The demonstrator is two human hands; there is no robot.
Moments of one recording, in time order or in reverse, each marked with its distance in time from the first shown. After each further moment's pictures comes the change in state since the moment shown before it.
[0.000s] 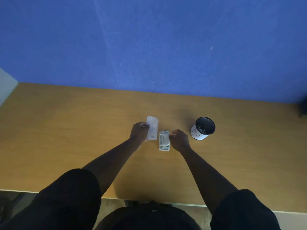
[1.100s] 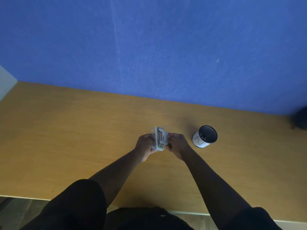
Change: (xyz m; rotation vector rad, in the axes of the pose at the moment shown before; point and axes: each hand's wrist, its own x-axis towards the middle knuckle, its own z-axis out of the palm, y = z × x) left_hand -0.011 -0.014 -0.005 -0.356 -0.167 -0.225; right_hand -0.020 -0.056 0.002 0.843 -0.232 0.274
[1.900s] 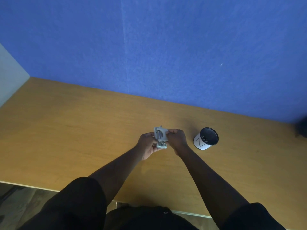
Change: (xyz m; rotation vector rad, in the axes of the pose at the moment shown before) left_hand -0.029 0.007 0.004 -0.137 -0.090 -0.019; right_hand 0.001 -0.006 0.015 -0.355 0.207 -0.210
